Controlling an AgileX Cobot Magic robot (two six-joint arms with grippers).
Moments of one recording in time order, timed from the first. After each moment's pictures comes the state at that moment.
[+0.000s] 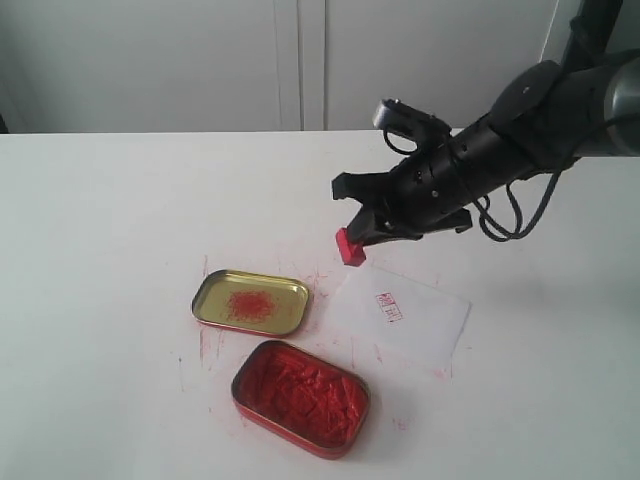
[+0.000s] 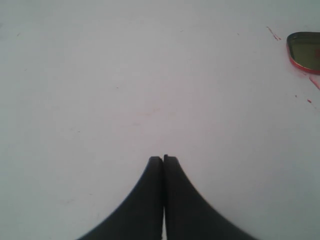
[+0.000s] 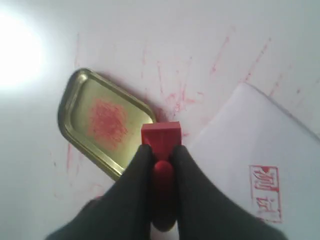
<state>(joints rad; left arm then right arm) 0.00 0.00 0.02 -0.10 0.51 0.13 0.31 1.88 -1.25 0.84 0.66 -0.47</state>
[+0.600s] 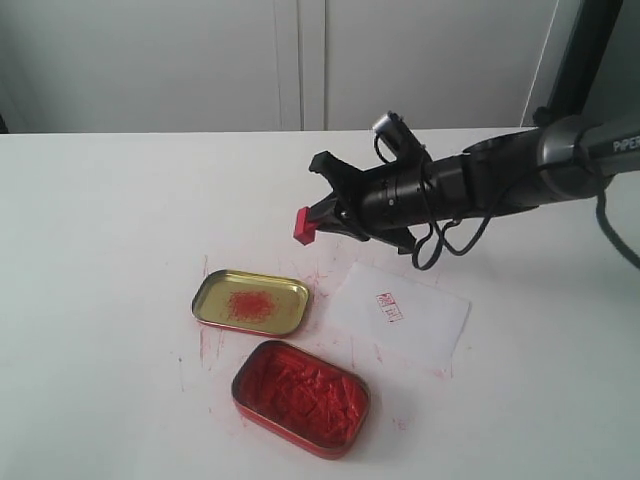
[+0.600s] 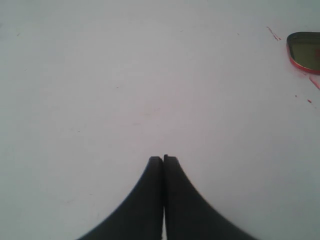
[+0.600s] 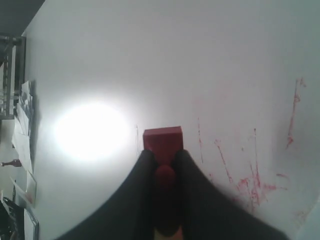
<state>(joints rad) 0.00 0.00 0.02 -0.10 0.51 0.13 0.33 2.06 -1.25 1.61 0.58 -0.85</state>
